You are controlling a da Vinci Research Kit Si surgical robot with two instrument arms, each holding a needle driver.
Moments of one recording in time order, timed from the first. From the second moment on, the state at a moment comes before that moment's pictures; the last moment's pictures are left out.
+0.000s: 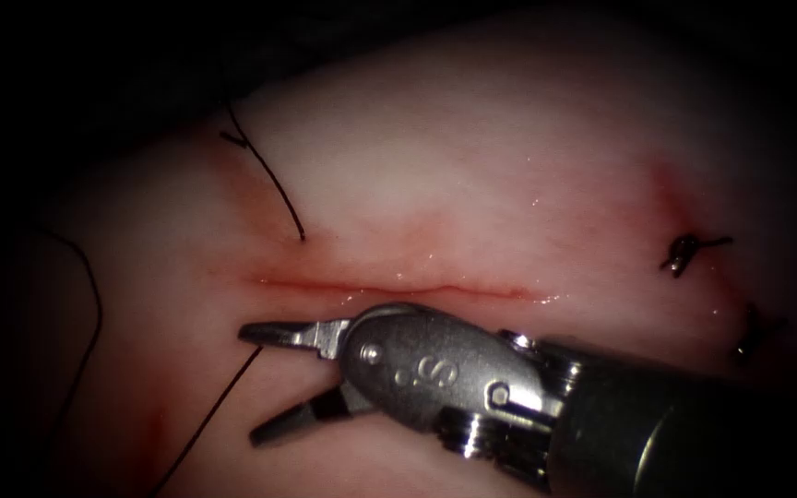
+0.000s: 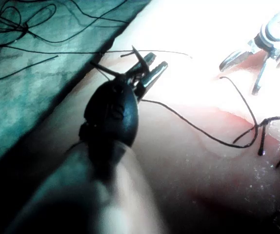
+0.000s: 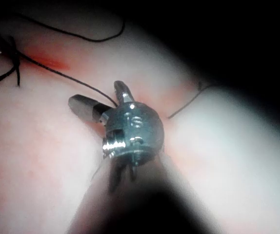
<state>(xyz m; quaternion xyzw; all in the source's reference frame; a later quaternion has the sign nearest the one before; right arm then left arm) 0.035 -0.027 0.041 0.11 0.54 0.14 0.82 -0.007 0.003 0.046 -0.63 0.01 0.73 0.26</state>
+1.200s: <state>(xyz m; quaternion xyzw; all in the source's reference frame) 0.033 -0.037 0.028 0.16 0.59 0.06 0.79 -0.010 0.002 0.046 -0.63 -0.01 0.73 0.25</state>
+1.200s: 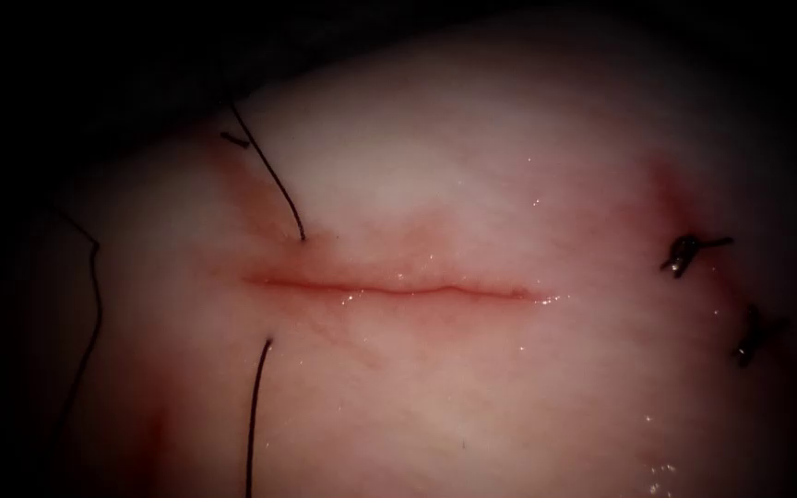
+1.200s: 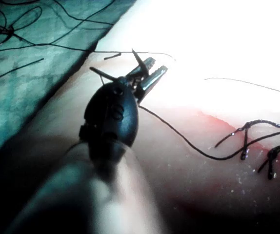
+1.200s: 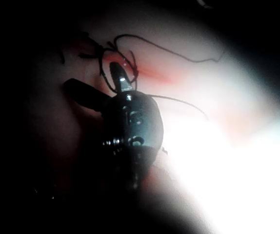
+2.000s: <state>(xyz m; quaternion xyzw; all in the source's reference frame) 0.035 -0.026 0.043 0.09 0.59 0.05 0.80 -0.010 0.002 0.047 -0.63 -0.02 0.74 0.25</state>
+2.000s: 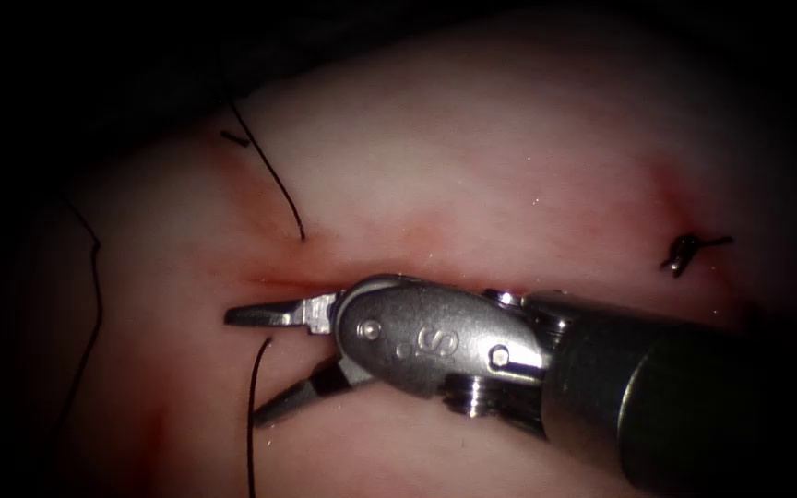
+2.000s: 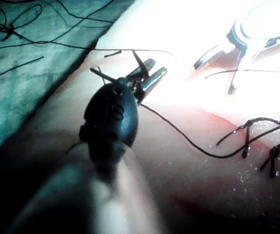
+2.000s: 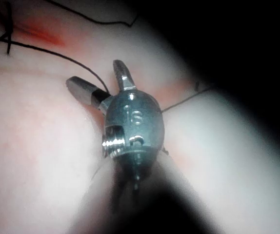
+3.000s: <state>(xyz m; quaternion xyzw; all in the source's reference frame) 0.029 -0.041 0.028 0.16 0.59 -0.03 0.79 -0.010 0.002 0.047 -0.63 -0.02 0.74 0.25</state>
